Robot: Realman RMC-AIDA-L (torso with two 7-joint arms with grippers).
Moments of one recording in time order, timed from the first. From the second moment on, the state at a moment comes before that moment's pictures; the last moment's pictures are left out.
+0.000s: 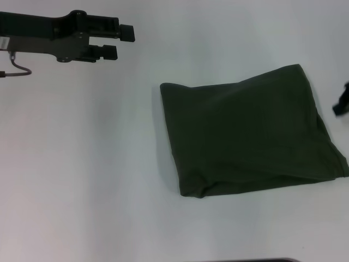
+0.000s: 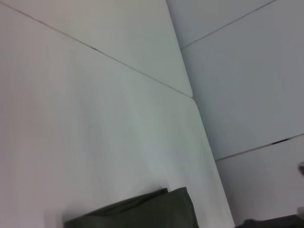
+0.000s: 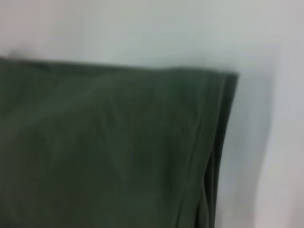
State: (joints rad) left arm -0.64 -2.03 -2.36 -0.98 -1.07 1.67 -2.71; right arm 0.74 1.91 -0.77 -0.88 -2.77 -1.73 2.62
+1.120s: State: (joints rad) left arm -0.67 -2.07 -2.25 -0.90 -0.88 1.66 -2.70; right arm 0.55 1.89 -0.56 -0.87 -2.15 -1.76 2.25
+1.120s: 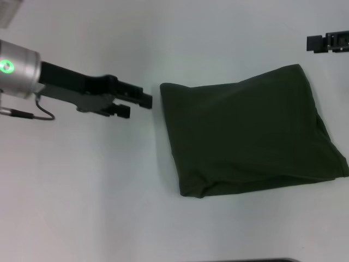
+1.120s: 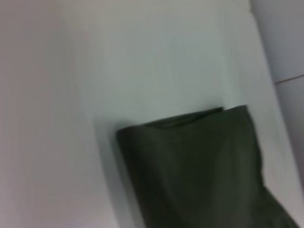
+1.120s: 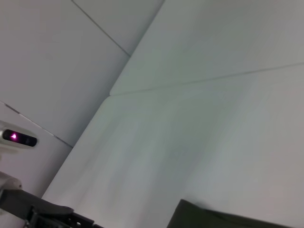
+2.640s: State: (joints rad) left arm -0.81 -2.17 -2.09 -0.65 -0.84 1.41 -2.77; right arm 0.51 1.89 -0.53 -0.87 -2.15 -1.77 2.25
